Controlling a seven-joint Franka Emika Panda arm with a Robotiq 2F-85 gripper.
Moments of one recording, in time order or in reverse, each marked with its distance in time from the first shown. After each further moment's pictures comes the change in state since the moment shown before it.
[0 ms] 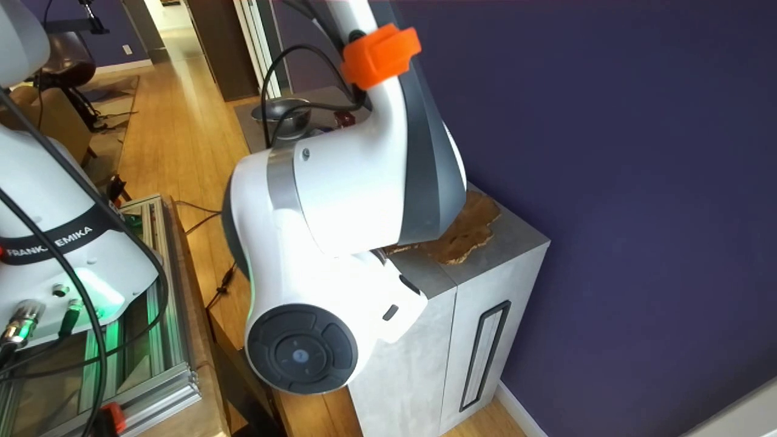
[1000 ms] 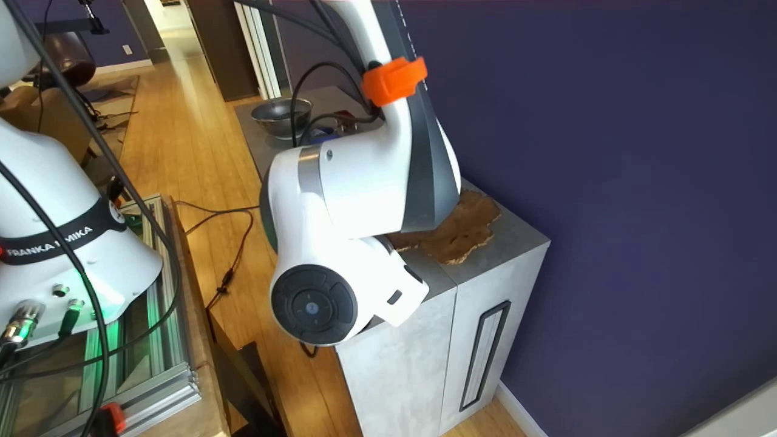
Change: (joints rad) arm 0.112 0.059 0.018 0.000 0.214 0.101 -0.032
